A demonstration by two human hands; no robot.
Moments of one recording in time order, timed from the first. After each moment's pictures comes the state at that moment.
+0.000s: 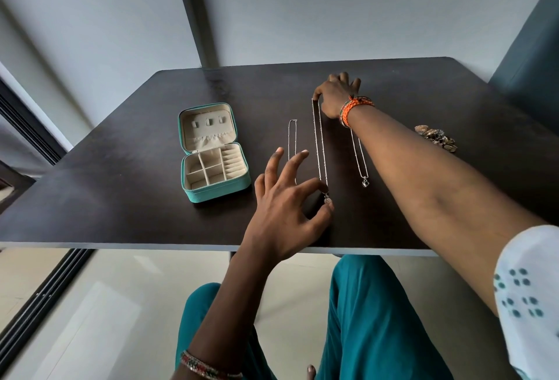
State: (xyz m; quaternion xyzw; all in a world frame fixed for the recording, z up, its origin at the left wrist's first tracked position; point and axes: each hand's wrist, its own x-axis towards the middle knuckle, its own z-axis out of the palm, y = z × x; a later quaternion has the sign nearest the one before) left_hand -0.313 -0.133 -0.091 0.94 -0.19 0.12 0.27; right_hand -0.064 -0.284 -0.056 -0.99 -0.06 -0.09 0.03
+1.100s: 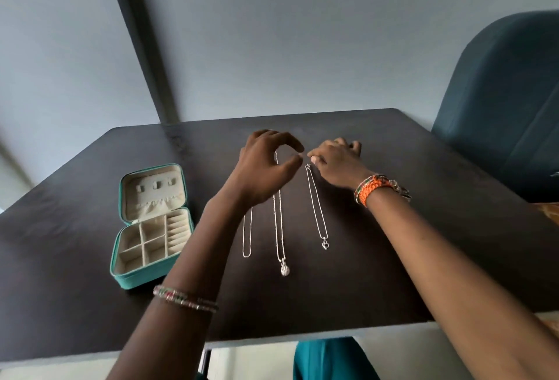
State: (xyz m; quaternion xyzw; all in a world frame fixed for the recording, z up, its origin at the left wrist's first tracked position) left_hand -0.187 -0.174 -0.014 0.89 -0.25 0.17 0.34; right_hand -0.108 -0.363 -0.067 -0.99 -0.07 -0.12 0.08
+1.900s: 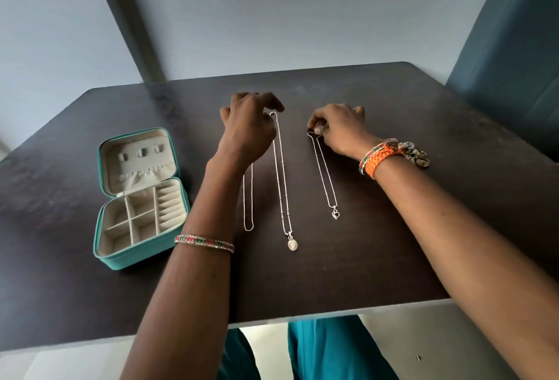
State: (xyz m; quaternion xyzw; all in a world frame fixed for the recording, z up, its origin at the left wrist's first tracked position) left_hand -0.131 -0.169 -0.046 0.92 -0.16 0.20 0.30; right_hand -0.115 -0.350 -0.071 -0.97 -0.07 -0.16 0.17
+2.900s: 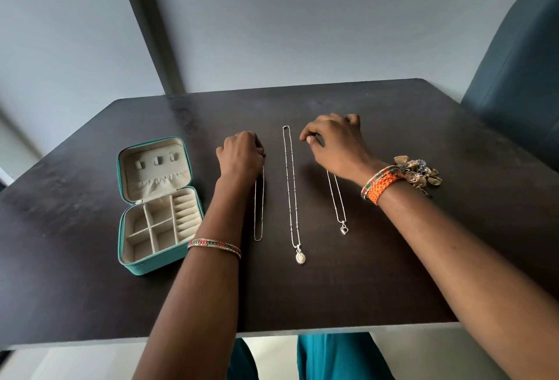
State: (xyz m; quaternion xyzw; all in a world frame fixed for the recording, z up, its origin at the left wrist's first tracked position) left_hand -0.111 -0.144 -0.076 0.96 0.00 0.13 0.24; right_hand -0.130 -0.324 -0.065 -0.94 -0.15 -0.25 0.17
